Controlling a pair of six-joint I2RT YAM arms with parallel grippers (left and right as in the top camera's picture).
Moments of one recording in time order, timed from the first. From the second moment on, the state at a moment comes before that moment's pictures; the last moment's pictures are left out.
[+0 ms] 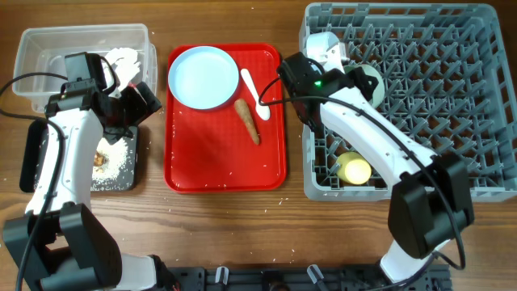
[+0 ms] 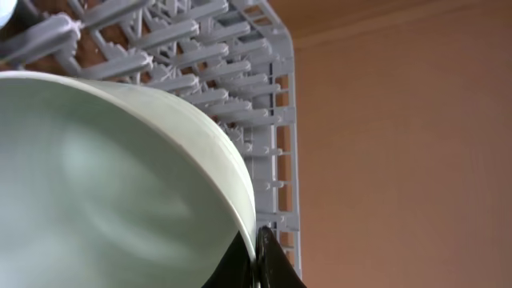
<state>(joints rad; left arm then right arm) 0.20 1.61 1.22 -0.81 0.21 -0.42 0.52 1.87 1.45 -1.01 1.20 0.12</state>
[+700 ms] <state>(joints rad) 0.20 1.61 1.22 -0.81 0.21 -0.42 0.63 1.90 1.45 -0.99 0.92 0.10</state>
